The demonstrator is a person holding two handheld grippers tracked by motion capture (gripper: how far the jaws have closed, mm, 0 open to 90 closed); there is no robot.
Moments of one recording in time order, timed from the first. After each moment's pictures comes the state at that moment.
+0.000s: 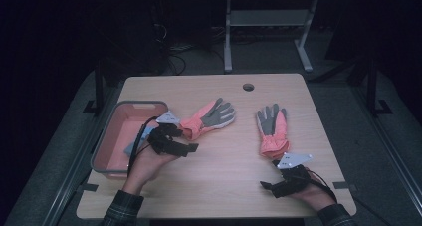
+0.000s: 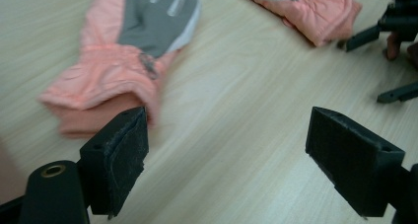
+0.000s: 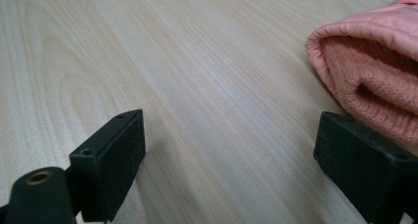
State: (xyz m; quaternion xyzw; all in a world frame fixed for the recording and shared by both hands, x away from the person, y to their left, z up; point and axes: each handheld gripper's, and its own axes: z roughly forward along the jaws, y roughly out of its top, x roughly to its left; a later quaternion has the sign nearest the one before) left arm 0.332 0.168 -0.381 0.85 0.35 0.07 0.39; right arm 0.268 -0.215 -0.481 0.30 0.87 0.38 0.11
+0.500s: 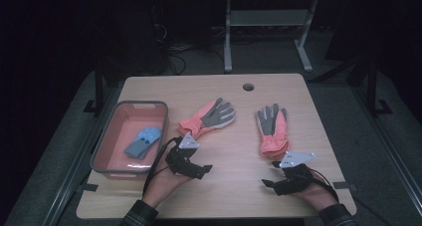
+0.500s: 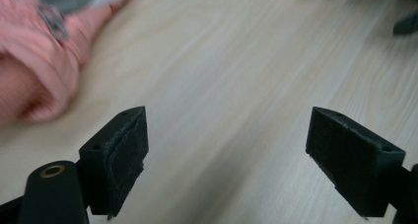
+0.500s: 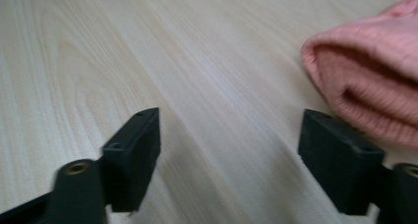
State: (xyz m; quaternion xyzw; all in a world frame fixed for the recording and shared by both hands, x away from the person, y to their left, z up) left arm 0.300 0.138 -0.435 0.87 0.32 0.08 0.36; right arm 0.266 -0.219 -0.468 0.30 0.87 0.38 0.11
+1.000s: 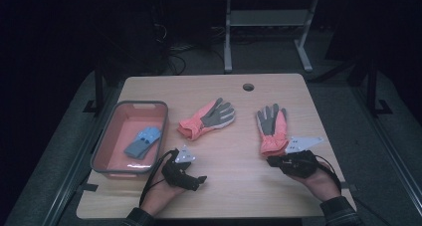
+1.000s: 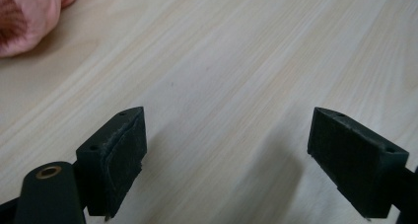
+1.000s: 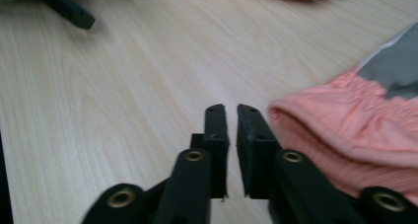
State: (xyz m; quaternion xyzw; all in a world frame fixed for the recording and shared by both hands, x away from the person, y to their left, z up) left arm 0.286 0.152 -0.468 0.88 0.31 0.10 0.34; right arm 0.289 -0.226 -0.425 0.30 0.86 0.40 0.10
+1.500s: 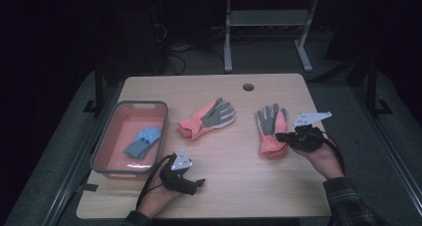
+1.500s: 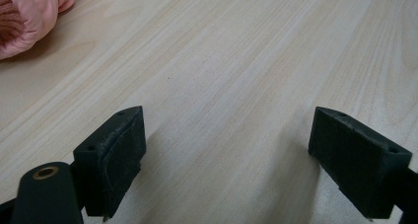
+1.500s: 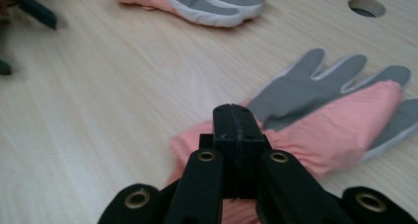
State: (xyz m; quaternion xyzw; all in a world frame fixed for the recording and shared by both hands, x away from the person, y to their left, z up) left arm 0.279 0.161 -0.476 0.88 0.28 0.12 0.37; right arm 0.345 -0.252 -0.406 0.33 0.85 0.40 0.13
